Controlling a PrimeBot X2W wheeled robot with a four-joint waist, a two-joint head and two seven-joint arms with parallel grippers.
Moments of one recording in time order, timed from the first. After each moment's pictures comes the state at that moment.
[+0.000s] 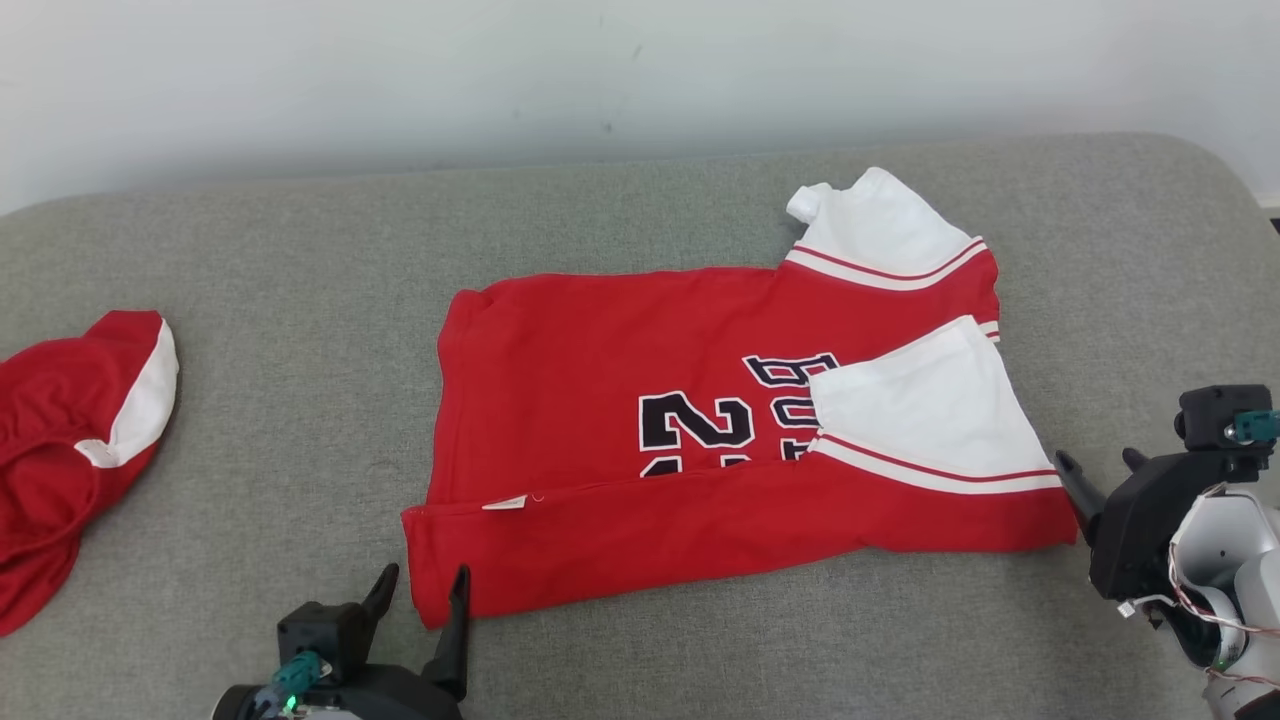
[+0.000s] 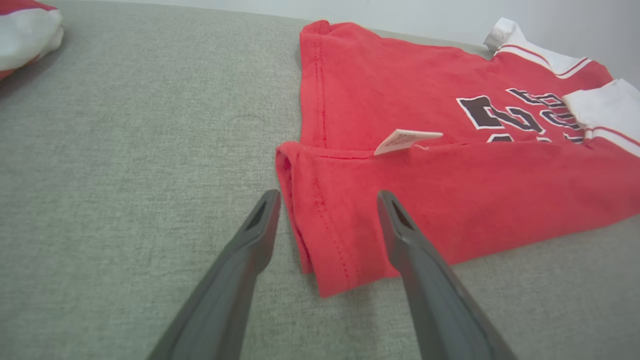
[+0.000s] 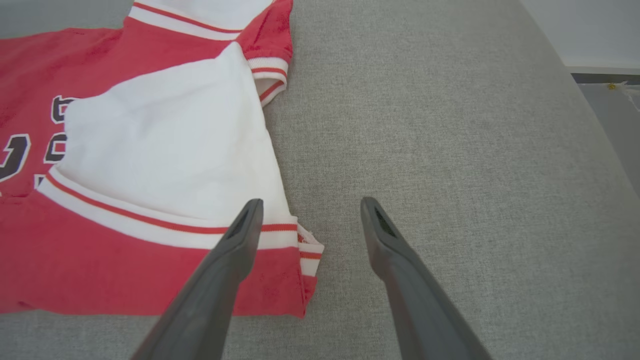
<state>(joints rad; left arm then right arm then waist) -0.27 0.26 -0.51 0.46 -0.59 0.12 -0.26 -0.42 -0.40 0.10 0.51 0.41 0.13 0.39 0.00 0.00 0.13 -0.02</state>
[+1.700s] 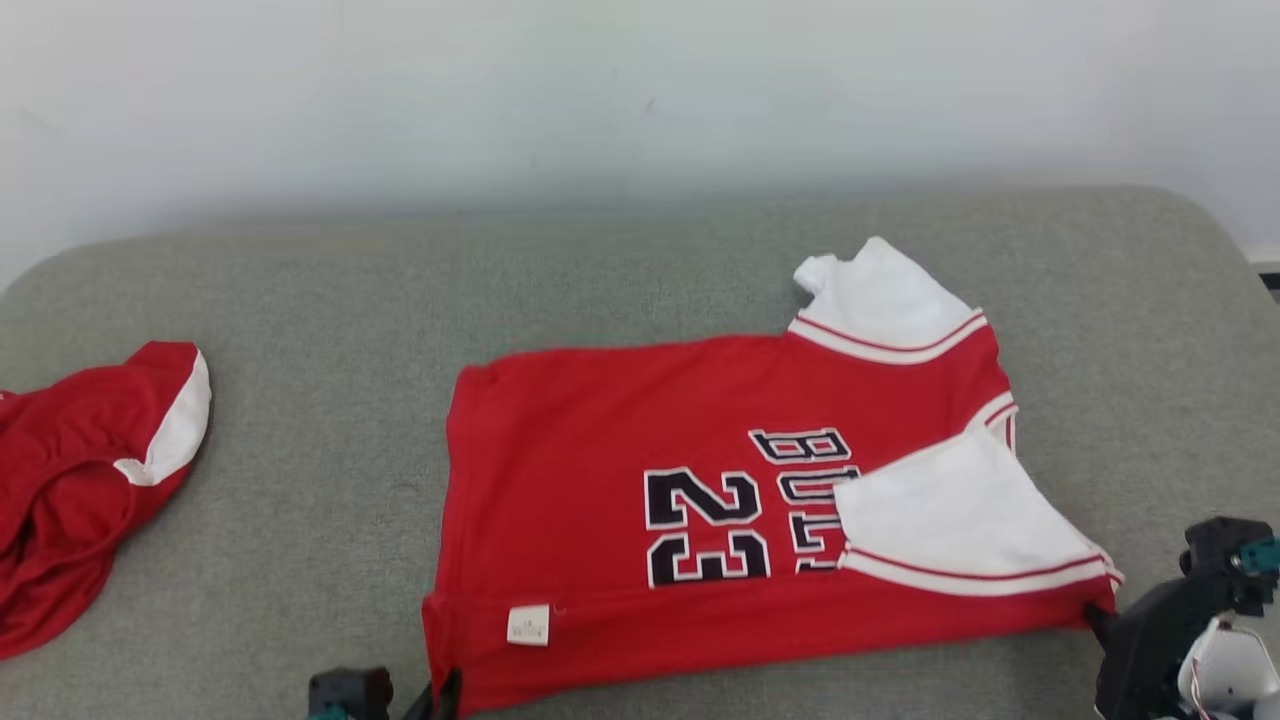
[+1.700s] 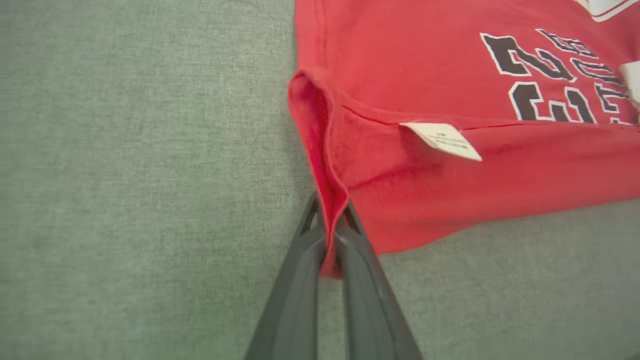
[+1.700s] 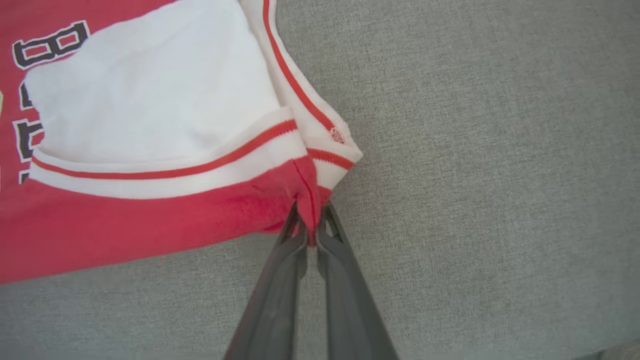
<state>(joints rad) -0.18 0.27 -0.57 0.46 -0.65 0.16 -0.11 -0.16 -0.25 -0.14 0.34 0.35 0.13 0.63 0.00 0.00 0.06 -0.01</state>
